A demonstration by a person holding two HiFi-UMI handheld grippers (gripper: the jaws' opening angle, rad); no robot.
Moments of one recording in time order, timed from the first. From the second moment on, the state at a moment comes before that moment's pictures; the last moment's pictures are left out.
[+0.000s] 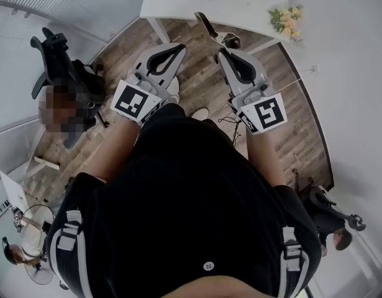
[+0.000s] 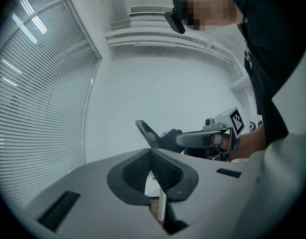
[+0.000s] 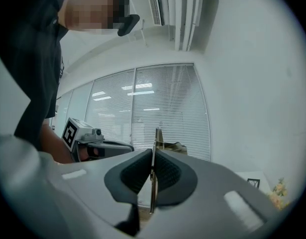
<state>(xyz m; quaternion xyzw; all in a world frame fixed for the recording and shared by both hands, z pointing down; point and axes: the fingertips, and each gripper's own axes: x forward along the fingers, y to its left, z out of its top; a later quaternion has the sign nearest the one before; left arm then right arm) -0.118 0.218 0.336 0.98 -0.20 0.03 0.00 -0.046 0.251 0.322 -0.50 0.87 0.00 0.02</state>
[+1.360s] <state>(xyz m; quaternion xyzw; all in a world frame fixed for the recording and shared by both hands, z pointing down) -0.094 -0.010 0.348 1.00 -0.09 0.02 0.03 -0.036 0.039 0.334 -0.58 0.81 -0.02 -0.04</state>
